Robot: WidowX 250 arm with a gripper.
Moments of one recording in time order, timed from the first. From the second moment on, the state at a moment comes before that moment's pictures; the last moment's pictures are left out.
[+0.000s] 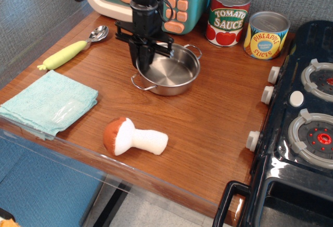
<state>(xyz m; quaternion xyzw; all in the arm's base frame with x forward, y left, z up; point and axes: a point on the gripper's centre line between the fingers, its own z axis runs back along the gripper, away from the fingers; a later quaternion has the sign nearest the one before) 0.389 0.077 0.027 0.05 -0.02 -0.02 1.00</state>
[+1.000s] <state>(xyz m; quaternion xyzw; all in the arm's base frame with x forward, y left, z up) 0.391 0.151 0.016 0.07 0.01 0.05 1.00</state>
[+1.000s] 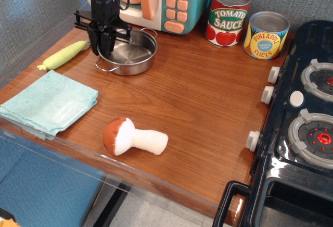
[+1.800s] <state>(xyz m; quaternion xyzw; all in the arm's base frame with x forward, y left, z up) 0.392 0.145 0.064 0.08 -0.04 0.02 1.00</state>
